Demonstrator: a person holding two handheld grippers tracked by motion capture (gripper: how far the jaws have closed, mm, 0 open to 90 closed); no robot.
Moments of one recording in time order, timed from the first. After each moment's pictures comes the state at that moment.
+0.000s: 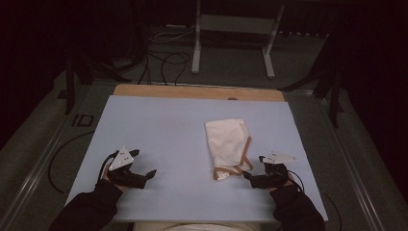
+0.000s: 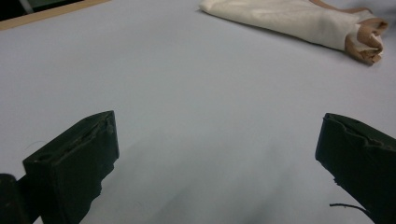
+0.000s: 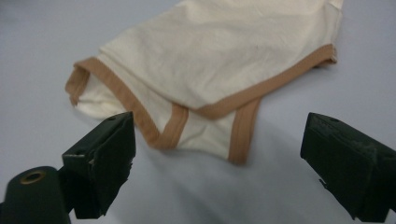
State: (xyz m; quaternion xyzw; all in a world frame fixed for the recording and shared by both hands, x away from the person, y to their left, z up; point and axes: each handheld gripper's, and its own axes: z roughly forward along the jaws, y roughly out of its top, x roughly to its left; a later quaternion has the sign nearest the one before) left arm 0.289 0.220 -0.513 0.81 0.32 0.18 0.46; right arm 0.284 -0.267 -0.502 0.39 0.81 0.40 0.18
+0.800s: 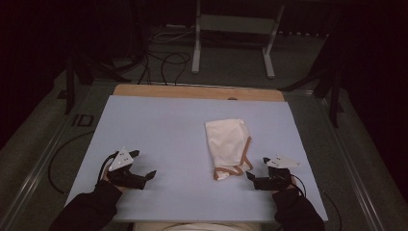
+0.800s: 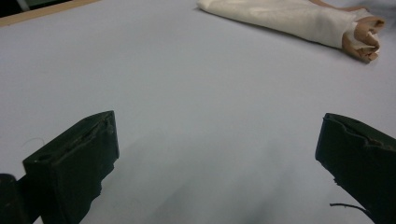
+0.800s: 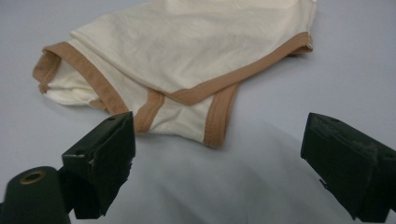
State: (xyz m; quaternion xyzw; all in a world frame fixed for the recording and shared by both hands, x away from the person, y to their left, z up) left arm 0.288 0.221 -0.515 0.80 0.33 0.18 0.46; right arm 0.282 -0.280 -0.517 0.39 0.80 0.41 0.20
